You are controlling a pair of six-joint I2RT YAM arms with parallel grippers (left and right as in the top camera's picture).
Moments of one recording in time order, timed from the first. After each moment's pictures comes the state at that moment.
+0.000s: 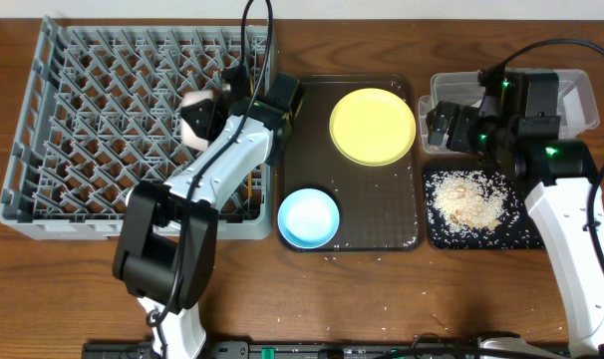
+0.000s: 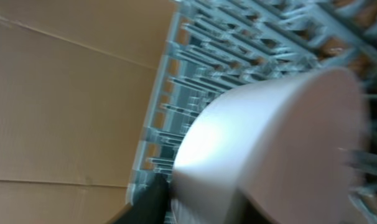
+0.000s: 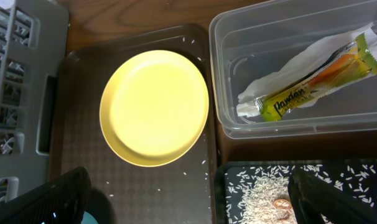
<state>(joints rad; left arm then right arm) -0.41 1.94 1.42 -0.84 -1.21 -0.25 0.06 1.40 1.22 -0.69 -0.16 0.28</state>
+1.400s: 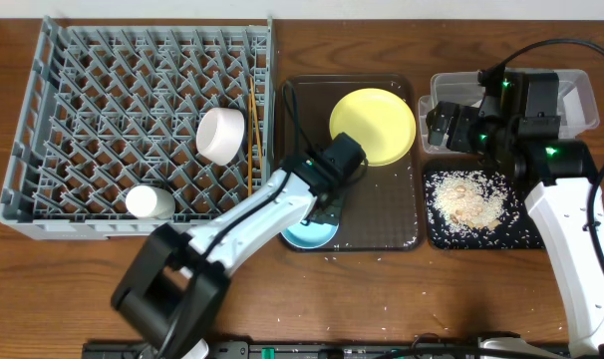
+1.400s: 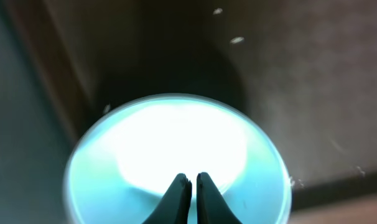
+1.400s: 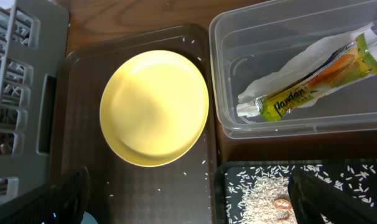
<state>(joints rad) -0.73 1.79 1.22 -0.83 -0.06 -0.47 0.06 1.40 1.22 -0.69 -0.16 0.28</state>
